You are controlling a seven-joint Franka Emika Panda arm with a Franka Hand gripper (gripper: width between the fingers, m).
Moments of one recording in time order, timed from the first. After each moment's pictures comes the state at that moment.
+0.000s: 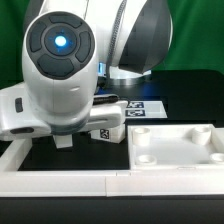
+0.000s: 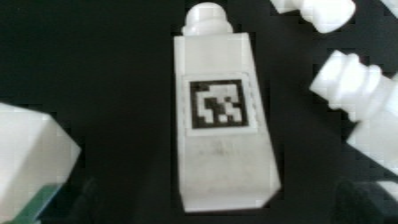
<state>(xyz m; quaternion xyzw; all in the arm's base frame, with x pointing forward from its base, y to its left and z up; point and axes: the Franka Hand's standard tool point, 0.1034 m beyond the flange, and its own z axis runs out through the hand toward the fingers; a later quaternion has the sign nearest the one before) 0.523 -0.146 0.022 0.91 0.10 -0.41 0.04</state>
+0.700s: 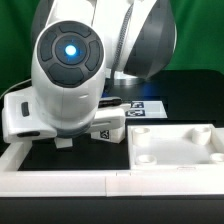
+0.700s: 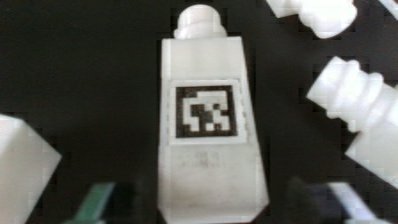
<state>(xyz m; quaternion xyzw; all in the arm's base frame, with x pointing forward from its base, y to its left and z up) 0.520 -0.140 0.017 0.90 0.11 -0.41 0.04</state>
